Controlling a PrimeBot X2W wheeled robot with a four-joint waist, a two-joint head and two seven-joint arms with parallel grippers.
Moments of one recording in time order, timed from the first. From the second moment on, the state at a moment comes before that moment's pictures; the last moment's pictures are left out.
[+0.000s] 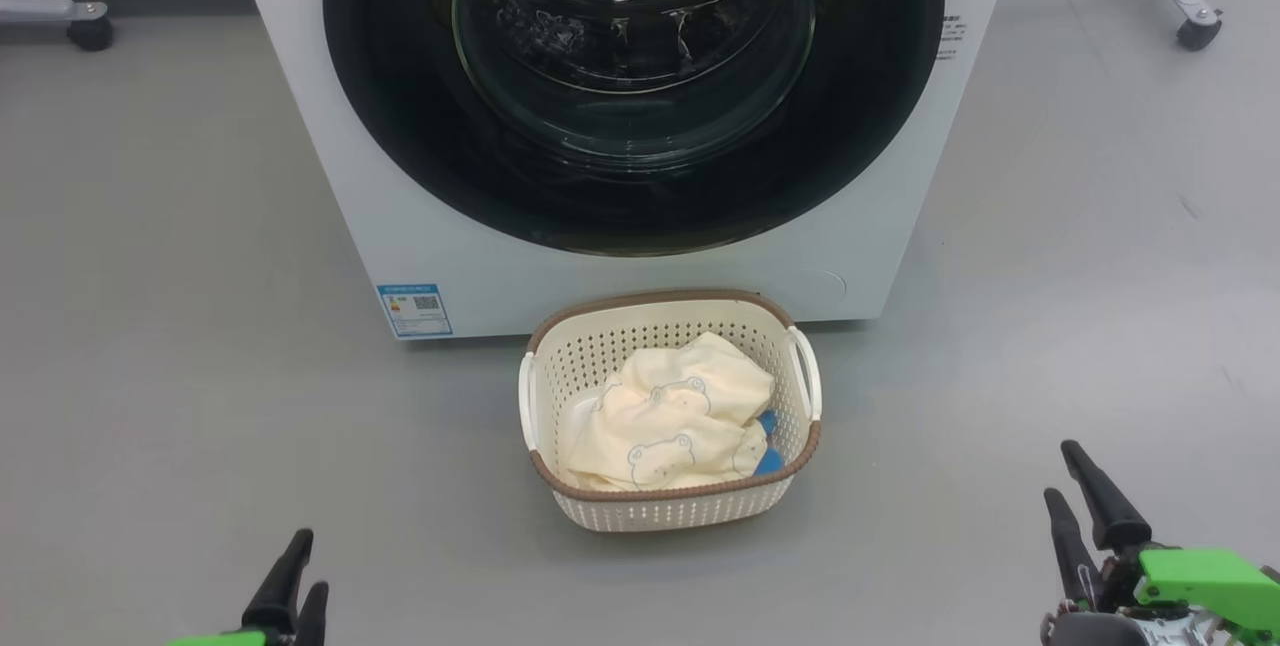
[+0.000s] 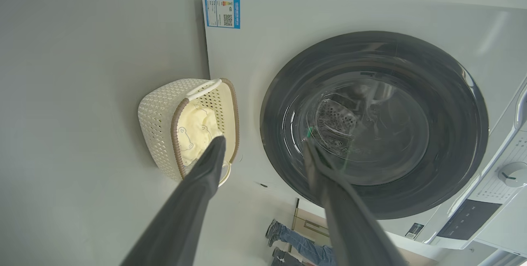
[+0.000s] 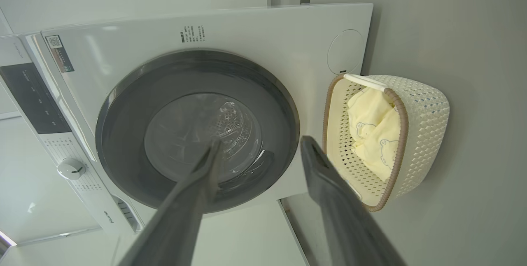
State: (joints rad) left arm -0.01 0.03 0.06 0.34 -1.62 -0.12 0.10; right arm 0.01 -0.02 -0.12 0.34 1.62 0.13 0.11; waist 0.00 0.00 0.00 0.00
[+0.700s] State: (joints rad) left arm -0.02 0.03 0.04 0.32 -1.58 -0.12 0.04; right arm 0.01 -0.02 -0.11 0.30 1.57 0.13 0.04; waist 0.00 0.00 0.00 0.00
